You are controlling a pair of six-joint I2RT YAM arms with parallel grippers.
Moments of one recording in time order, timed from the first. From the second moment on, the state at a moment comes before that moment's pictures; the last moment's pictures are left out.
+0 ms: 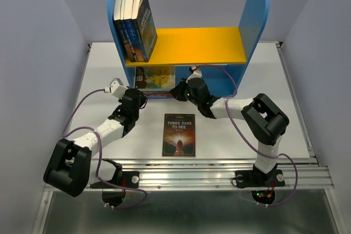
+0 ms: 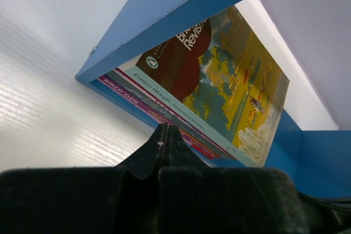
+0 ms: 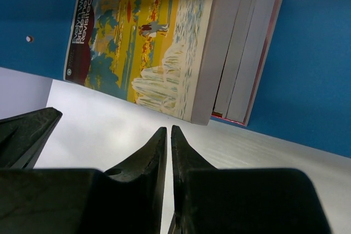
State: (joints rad) left arm -0.43 1.22 0.53 0.23 -0.49 -1.01; right arm 0.73 1.87 1.04 0.52 0.08 0.75
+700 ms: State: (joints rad) left arm -0.42 1.36 0.52 0.37 -0.50 -1.04; right arm 0.75 1.91 1.06 0.52 0.13 0.75
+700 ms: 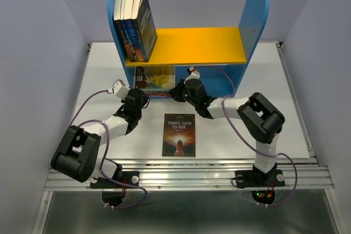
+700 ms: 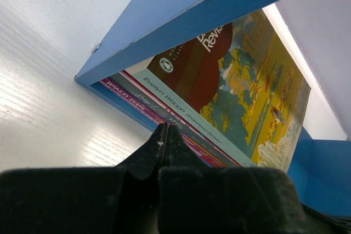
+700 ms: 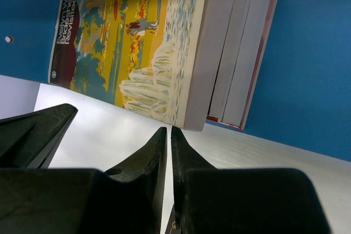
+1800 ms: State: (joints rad) left arm -0.42 1.41 0.52 0.43 -0.55 -1.07; right arm 0.76 1.93 1.10 0.52 0.16 0.72
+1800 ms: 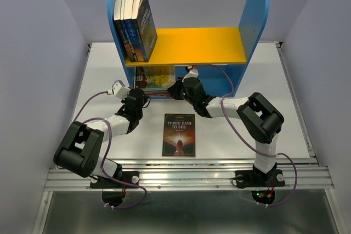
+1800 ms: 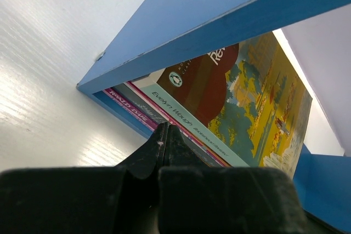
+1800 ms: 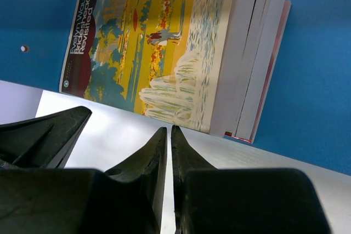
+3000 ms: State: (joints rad) left arm -0.42 1.45 0.56 0.46 -0.61 -1.08; right arm 0.77 1.88 1.05 0.53 0.15 0.71
